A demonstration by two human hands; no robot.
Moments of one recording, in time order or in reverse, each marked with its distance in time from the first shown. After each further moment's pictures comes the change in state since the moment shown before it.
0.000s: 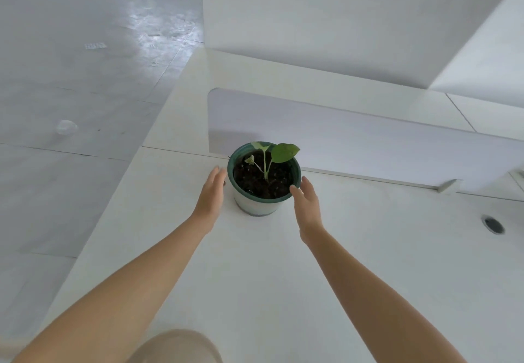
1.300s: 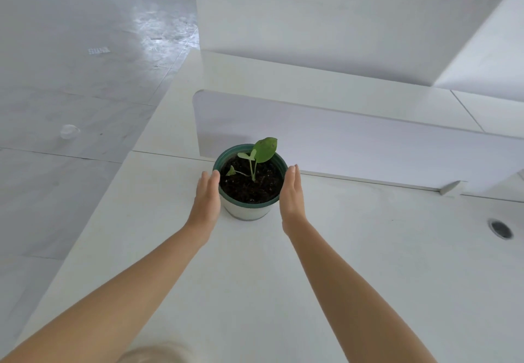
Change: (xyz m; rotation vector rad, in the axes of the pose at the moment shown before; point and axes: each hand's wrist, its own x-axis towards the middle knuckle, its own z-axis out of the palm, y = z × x) left_hand -0.003 -0.002 0.026 0.023 0.091 0.072; right_hand 0.026 -0.009 0.008 0.108 0.021 0.035
